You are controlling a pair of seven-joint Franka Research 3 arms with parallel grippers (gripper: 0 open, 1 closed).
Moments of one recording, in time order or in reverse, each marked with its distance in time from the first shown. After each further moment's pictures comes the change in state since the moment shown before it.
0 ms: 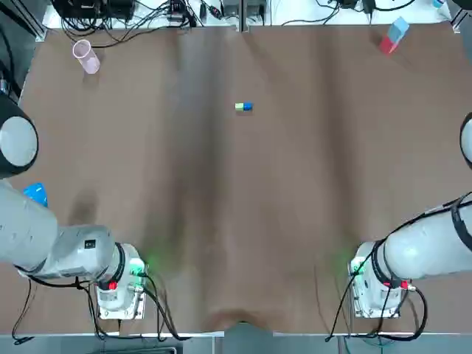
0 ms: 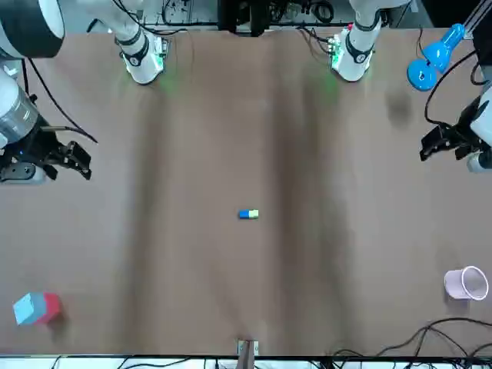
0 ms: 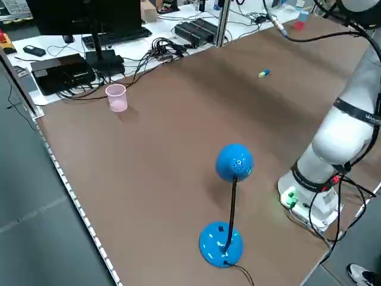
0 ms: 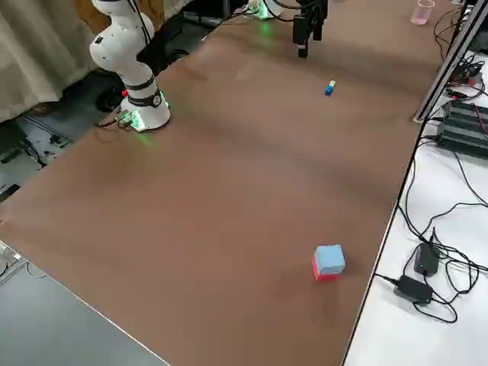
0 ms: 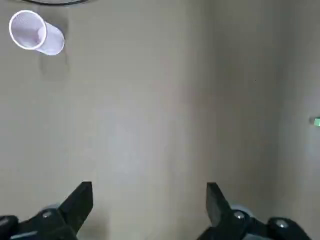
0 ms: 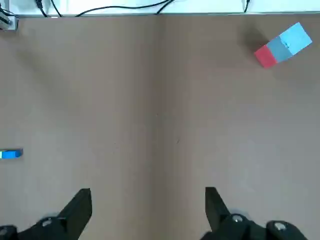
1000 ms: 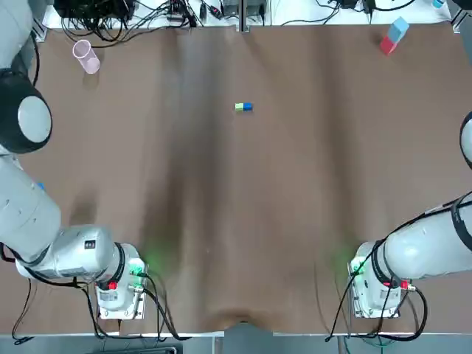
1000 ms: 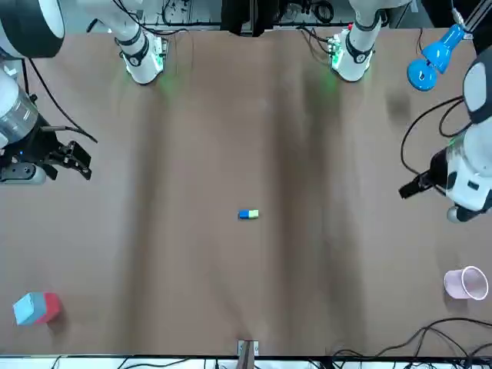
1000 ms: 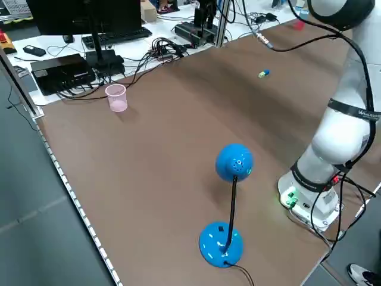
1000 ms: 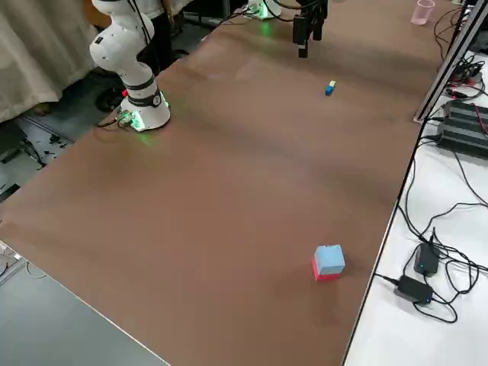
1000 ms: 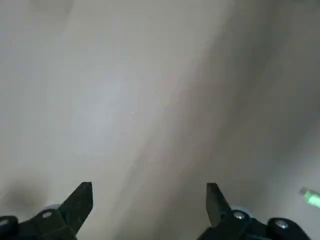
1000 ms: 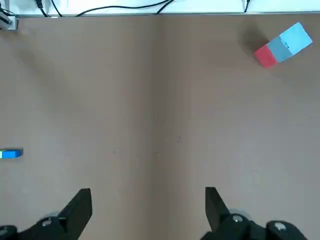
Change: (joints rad) left arm -0.017 0.180 -0.004 -0.022 -0.012 0.100 -0.517; right arm 0.000 0.000 0.000 0.000 0.000 0.000 0.000
